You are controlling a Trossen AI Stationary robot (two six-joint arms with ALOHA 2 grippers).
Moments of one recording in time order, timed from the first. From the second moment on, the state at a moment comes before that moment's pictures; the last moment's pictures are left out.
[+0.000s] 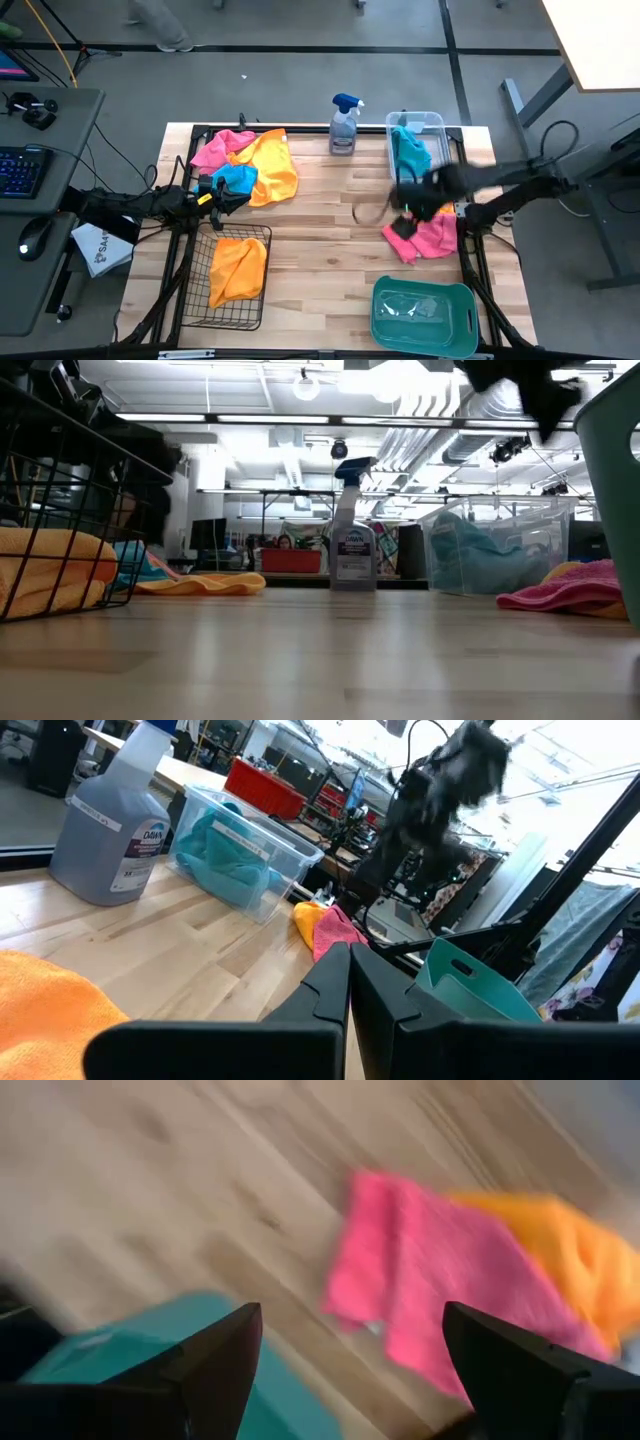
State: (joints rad) left arm -0.11 0.01 0.01 0.05 -0.32 -0.49; right arm 0.13 1.32 1.27 -1.37 -0.03 0.96
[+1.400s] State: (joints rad) left arm -0.11 0.01 0.01 0.05 -0.32 -0.49; right arm 0.25 1.49 1.10 -1.31 0.15 1.08
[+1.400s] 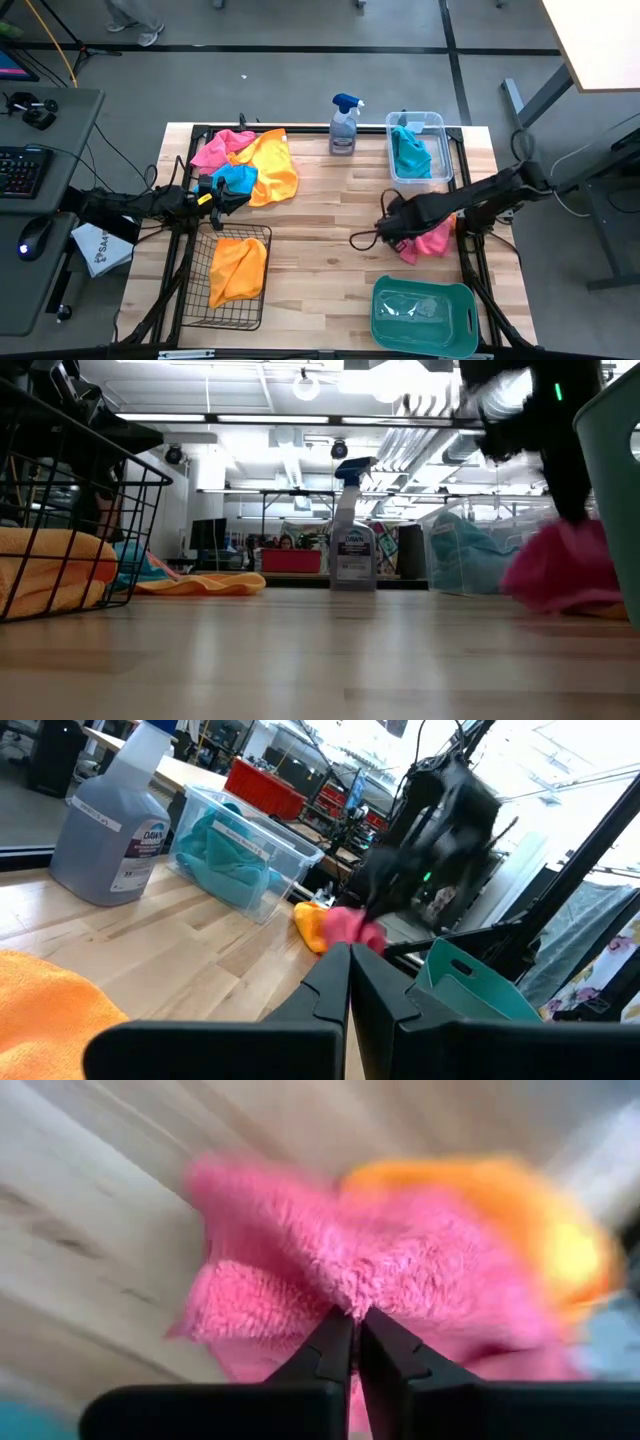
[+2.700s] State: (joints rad) left arm -0.11 0.01 0.01 0.05 -0.32 -0.49; right arm 1.01 1.41 1.88 -1.54 0.11 1.66
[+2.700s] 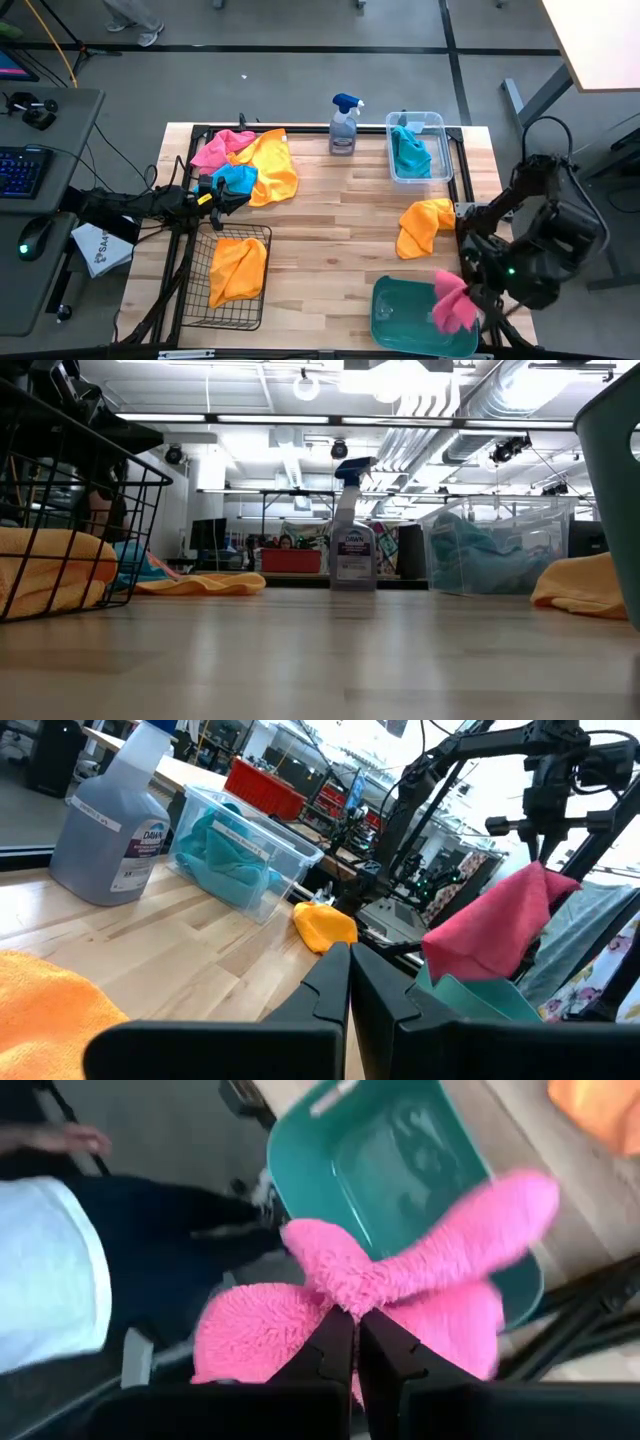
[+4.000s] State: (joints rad) left arm -0.11 0.01 0.01 0.05 -0.32 -0.49; right arm 0.96 1.43 1.05 -0.83 0.05 2.14
